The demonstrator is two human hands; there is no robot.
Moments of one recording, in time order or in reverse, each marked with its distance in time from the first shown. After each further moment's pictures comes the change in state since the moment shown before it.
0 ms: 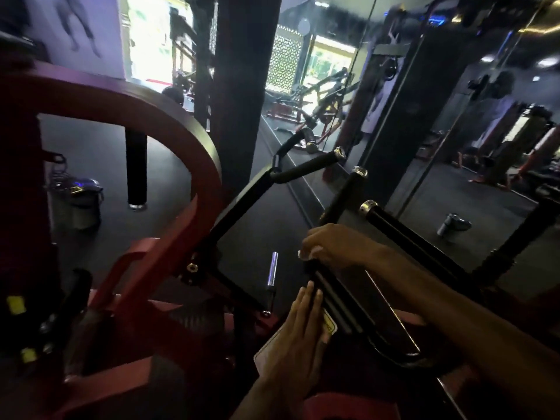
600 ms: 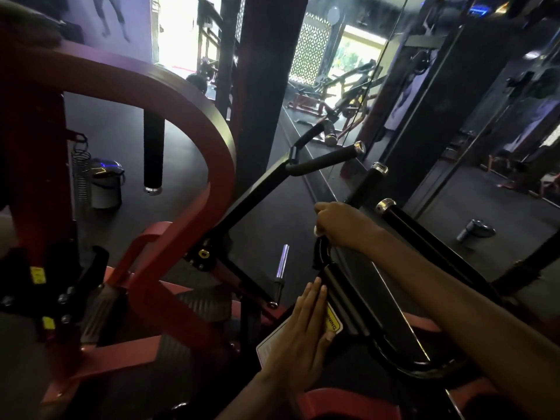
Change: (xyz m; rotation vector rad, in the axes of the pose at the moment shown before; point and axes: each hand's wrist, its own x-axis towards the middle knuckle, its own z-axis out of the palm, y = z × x) left_hand -0.002 0.003 0.003 -0.150 0.003 -0.073; right_hand 0.029 0.008 -0.006 -0.209 0.056 0.000
